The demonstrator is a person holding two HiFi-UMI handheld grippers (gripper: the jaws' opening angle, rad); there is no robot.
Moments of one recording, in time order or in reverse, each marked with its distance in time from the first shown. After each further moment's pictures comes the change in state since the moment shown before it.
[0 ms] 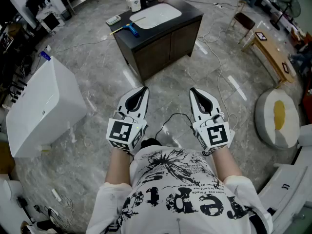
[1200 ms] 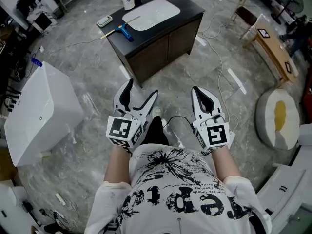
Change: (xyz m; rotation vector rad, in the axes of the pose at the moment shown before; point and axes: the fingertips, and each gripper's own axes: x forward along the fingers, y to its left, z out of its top) left arm 0.137 0.085 -0.023 -0.056 0.020 -0.001; right arm 0.118 -0.088 -0.042 0.026 0.035 -0.082
